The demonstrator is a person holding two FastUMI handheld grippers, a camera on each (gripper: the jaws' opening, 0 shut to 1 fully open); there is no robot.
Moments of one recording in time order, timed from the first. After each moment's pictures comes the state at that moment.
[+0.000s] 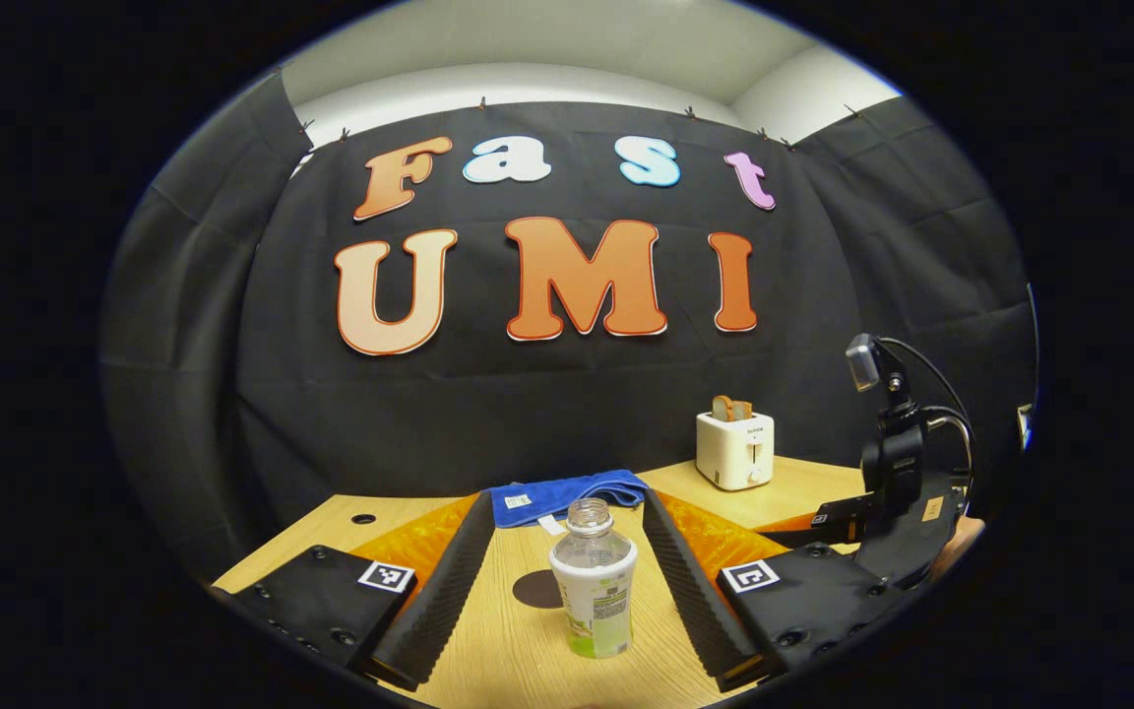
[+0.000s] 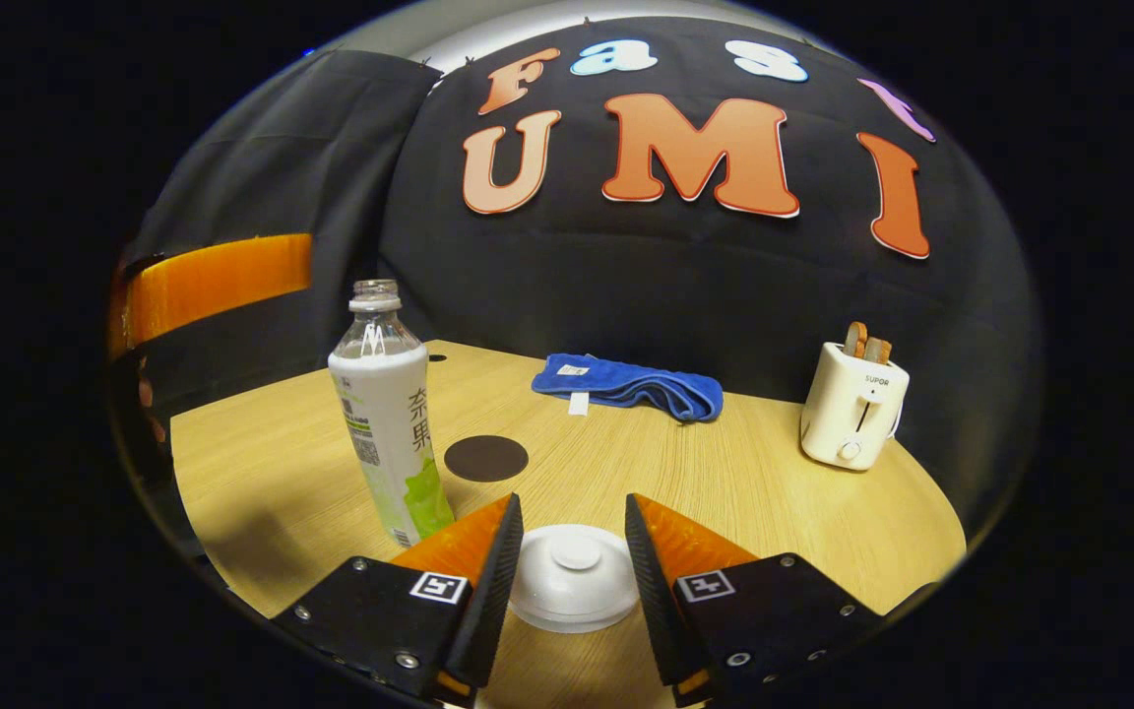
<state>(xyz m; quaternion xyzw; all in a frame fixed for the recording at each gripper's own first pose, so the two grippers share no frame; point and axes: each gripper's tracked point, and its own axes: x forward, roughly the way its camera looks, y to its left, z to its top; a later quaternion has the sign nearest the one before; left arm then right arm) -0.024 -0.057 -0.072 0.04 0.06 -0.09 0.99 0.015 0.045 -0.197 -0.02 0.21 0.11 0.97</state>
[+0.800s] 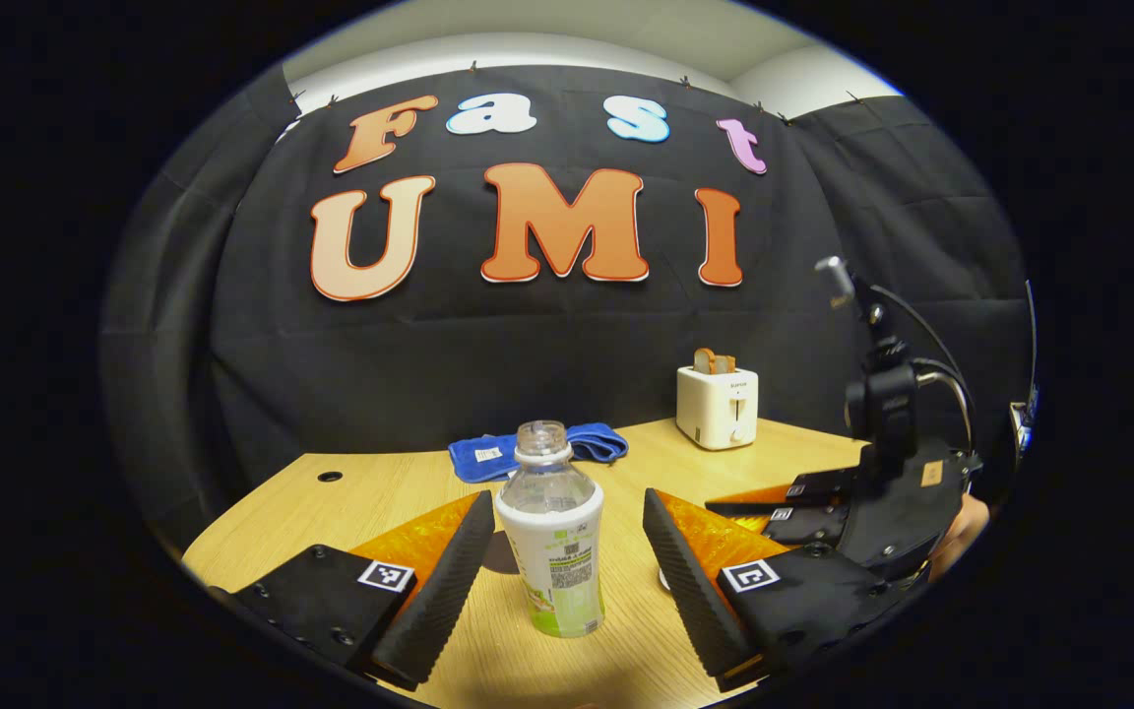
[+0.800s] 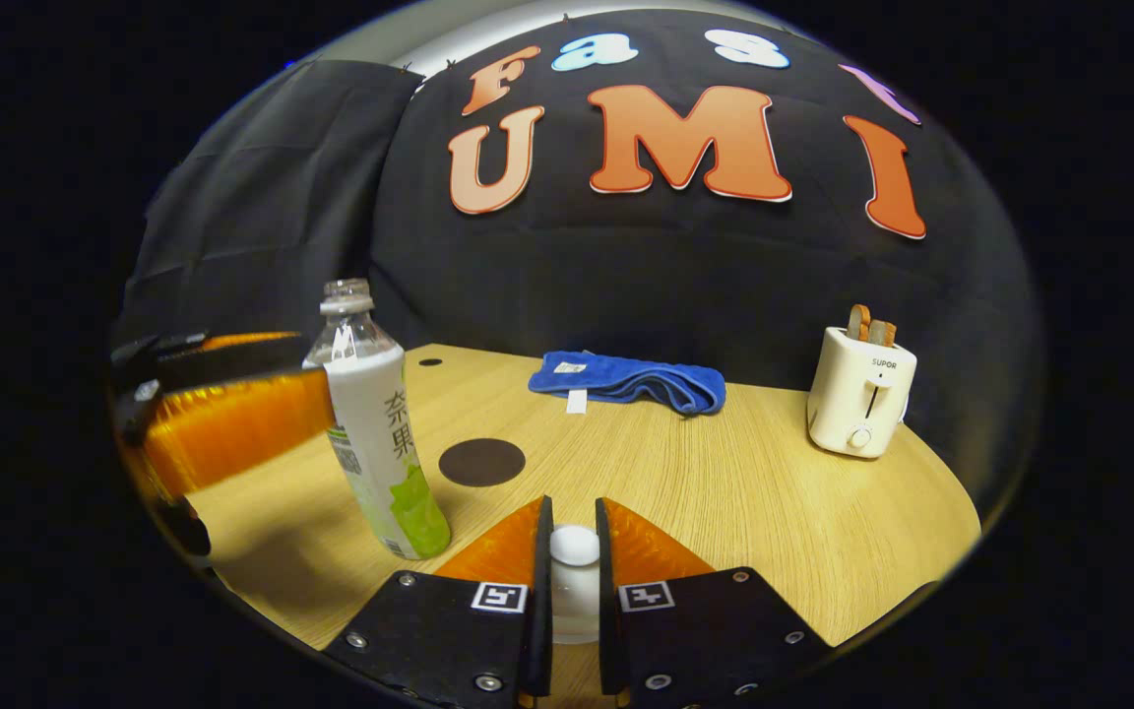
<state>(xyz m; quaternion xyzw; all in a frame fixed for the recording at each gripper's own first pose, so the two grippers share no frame) -0.019 -0.078 -0.141 0.04 0.13 -0.11 0.98 0.026 0.042 -0.189 0.01 0.20 0.12 0.97</state>
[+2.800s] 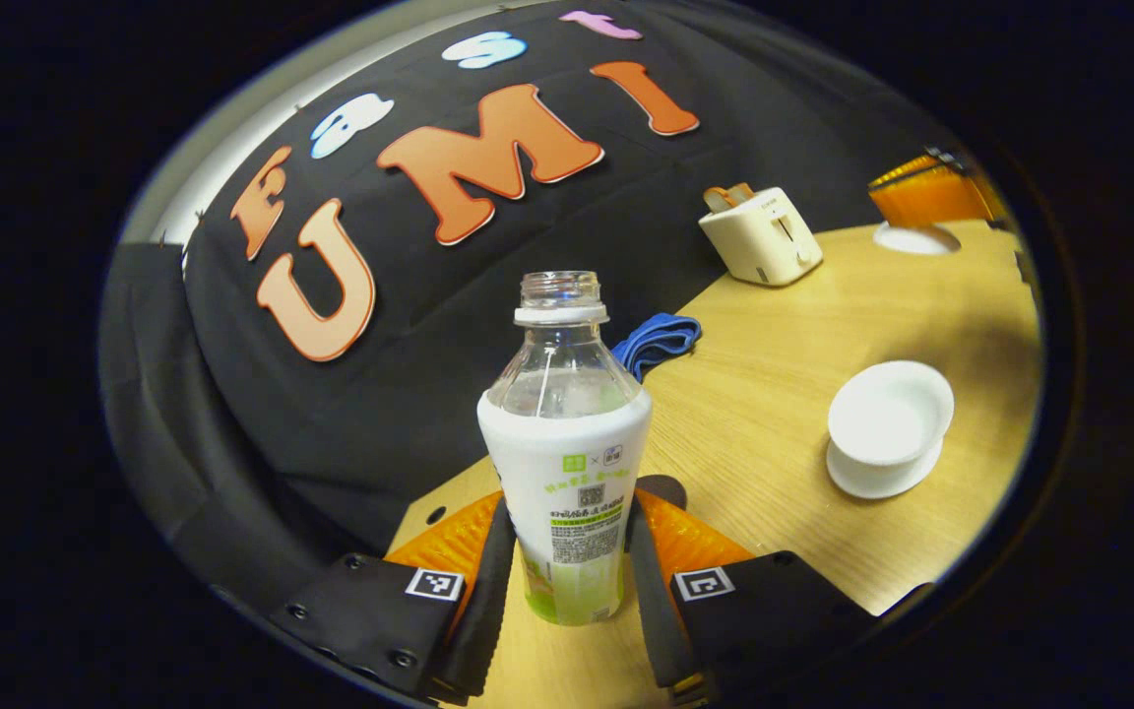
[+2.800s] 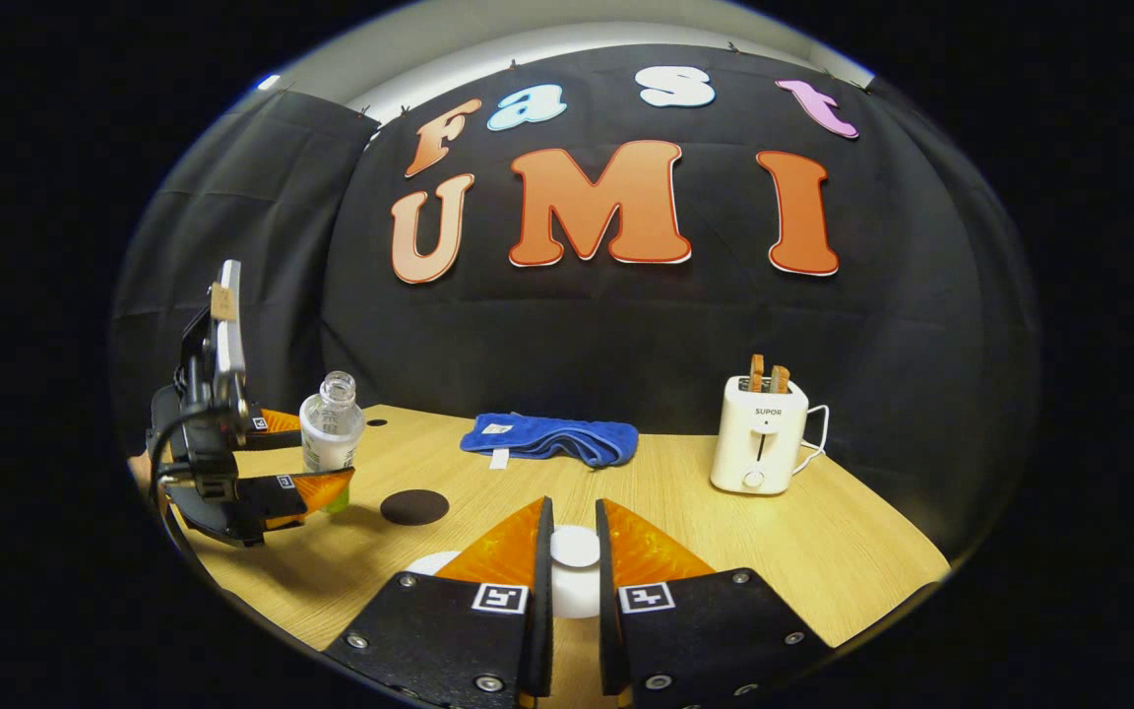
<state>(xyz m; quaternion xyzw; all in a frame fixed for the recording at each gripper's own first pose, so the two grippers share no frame) 0.036 -0.034 -0.198 0.36 0.19 -0.06 0.91 0.007 -0.061 -0.139 0.02 0.13 0.03 0.99</state>
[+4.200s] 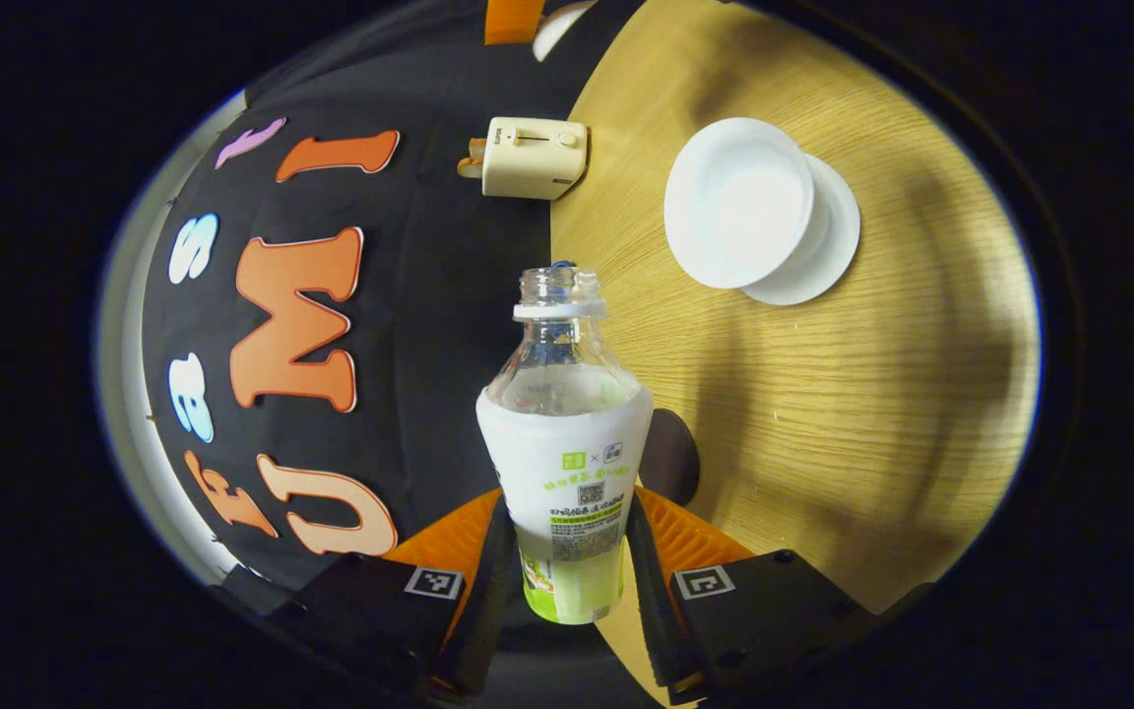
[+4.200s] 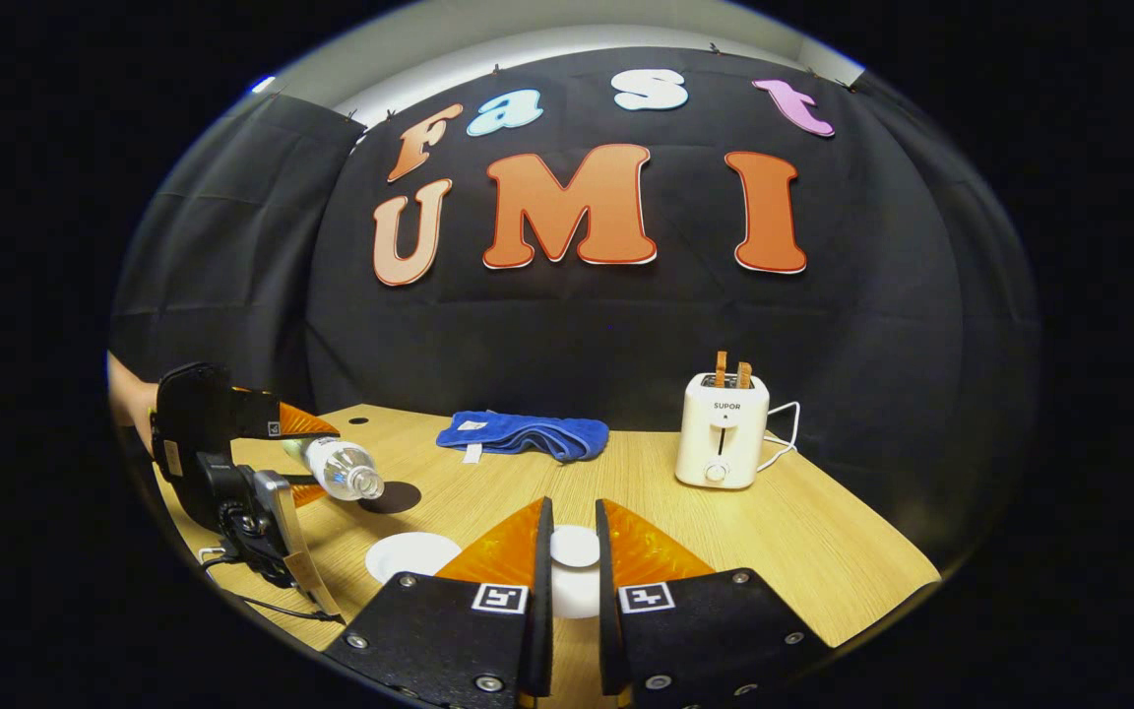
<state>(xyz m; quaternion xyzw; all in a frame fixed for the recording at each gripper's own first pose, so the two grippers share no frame) 0.033 -0.057 -0.211 0.71 0.18 -0.16 0.66 -0.011 -0.095 -0.144 0.02 0.12 0.01 0.99</state>
